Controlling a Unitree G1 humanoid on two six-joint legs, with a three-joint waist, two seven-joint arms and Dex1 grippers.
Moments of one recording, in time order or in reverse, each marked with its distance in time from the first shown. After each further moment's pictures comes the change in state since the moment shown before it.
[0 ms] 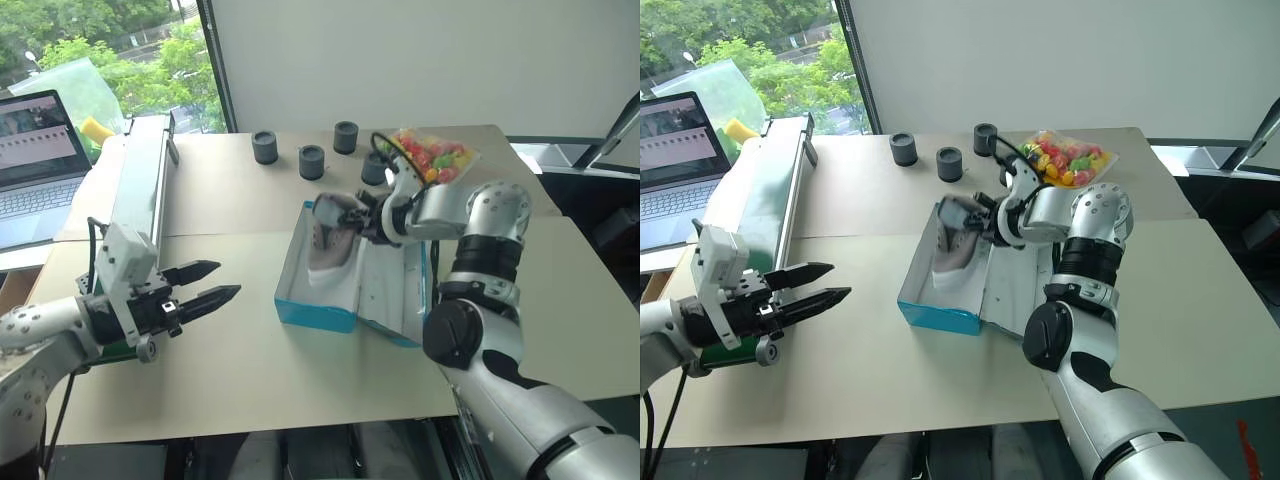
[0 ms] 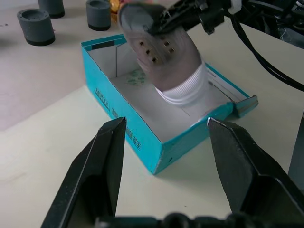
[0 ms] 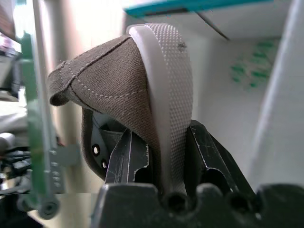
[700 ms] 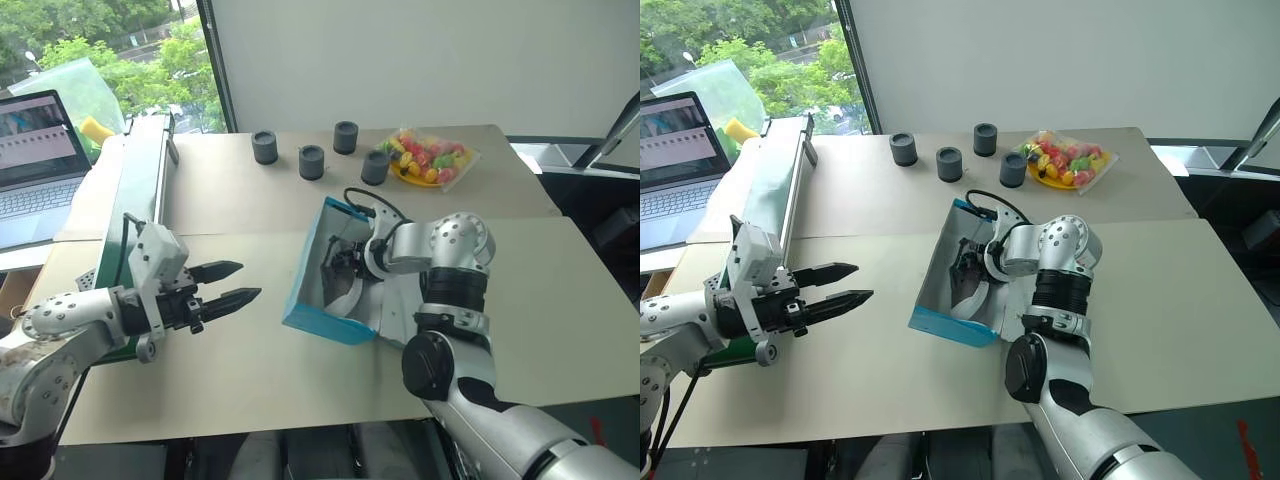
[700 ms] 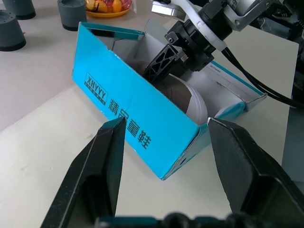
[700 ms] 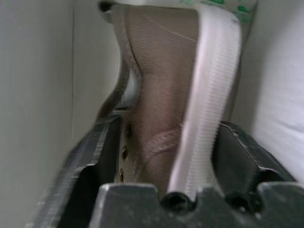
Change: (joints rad) left arm -0.022 0.015 -0.103 0.004 -0.021 -0.051 0.035; right arm 0.059 0.112 0.088 -0.079 -0.157 0.002 -0.015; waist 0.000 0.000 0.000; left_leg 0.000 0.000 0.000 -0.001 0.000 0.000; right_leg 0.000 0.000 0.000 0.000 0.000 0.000
